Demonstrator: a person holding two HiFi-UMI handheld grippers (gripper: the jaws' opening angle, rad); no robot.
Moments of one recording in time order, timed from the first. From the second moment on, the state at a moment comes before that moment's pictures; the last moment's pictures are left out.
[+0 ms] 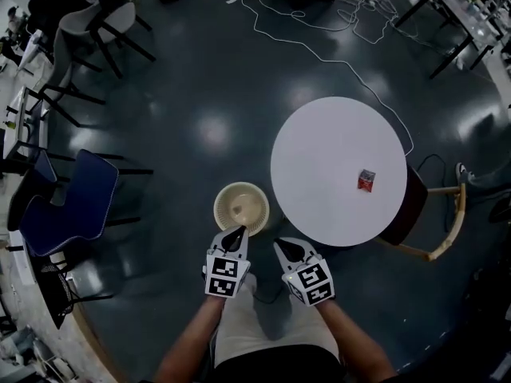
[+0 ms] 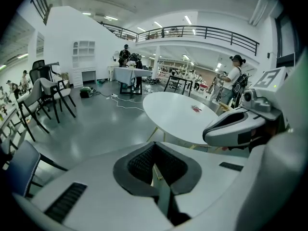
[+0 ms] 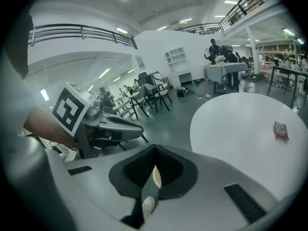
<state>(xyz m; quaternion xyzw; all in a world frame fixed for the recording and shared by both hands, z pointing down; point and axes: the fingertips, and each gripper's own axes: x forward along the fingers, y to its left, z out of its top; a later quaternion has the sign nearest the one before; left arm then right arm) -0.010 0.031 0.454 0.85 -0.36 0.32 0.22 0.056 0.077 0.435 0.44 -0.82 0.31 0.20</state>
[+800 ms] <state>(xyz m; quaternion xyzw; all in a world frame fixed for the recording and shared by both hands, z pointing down) 0.157 0.067 0.412 0.89 -0.29 0.28 0.21 0.260 0.071 0.410 0.55 -0.76 0.28 0.20</state>
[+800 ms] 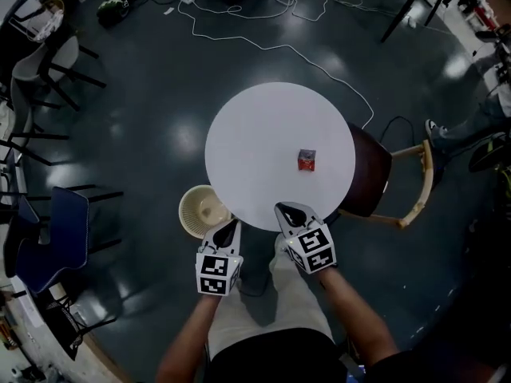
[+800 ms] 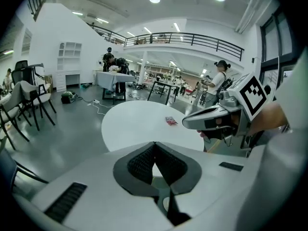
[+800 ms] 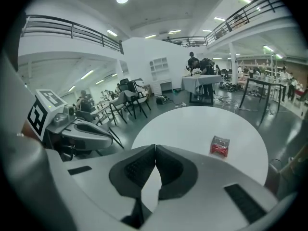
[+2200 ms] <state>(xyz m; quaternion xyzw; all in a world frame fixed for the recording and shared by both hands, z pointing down) 0.346 -0.003 0.470 0.90 -0.28 0.27 0.20 0.430 0.002 0.516 0.49 -0.76 0.23 0.35</state>
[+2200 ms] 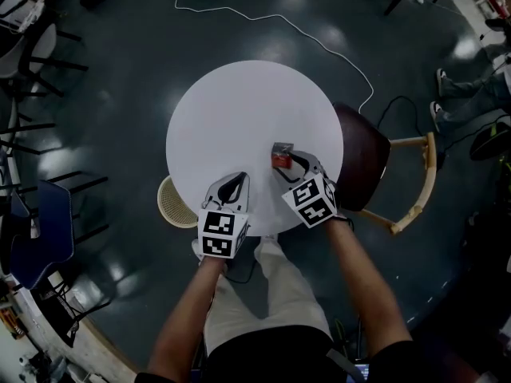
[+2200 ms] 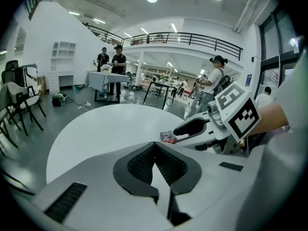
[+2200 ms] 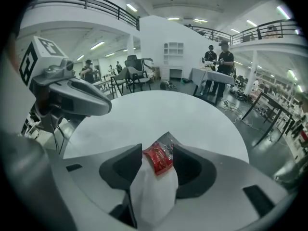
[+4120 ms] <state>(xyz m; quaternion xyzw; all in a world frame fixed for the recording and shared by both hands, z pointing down) 0.337 -0.017 0.484 0.89 -0.27 0.28 0.22 0.410 0.002 0.506 0.51 -0.76 0.25 0.31</state>
